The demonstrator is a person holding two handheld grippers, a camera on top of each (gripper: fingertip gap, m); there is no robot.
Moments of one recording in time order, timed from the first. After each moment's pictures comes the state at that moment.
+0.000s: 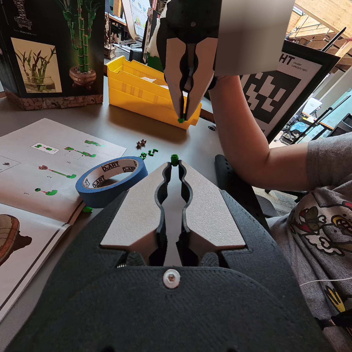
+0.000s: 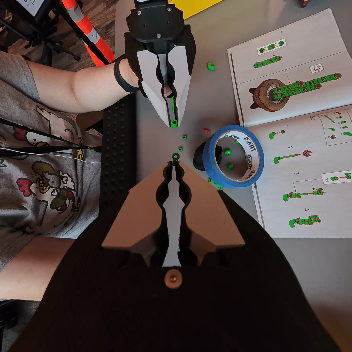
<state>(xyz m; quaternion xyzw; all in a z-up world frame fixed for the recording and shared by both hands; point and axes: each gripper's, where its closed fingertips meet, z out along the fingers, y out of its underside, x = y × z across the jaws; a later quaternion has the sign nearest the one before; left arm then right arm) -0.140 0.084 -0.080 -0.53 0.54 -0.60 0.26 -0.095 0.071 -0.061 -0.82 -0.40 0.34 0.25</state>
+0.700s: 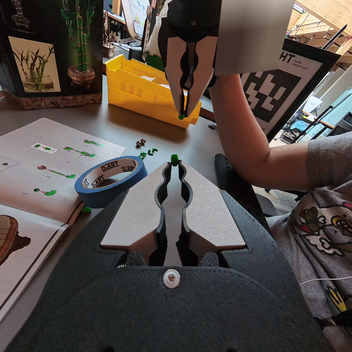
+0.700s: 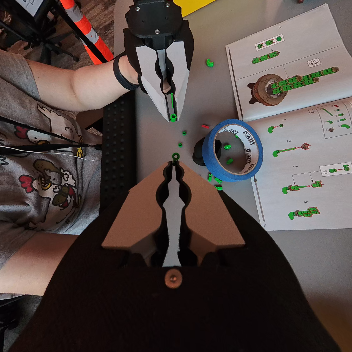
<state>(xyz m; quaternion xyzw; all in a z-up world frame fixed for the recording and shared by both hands) -0.139 0.083 -0.080 -0.53 0.54 -0.60 0.26 -0.086 0.066 -0.061 -0.82 -0.39 0.33 0.25</state>
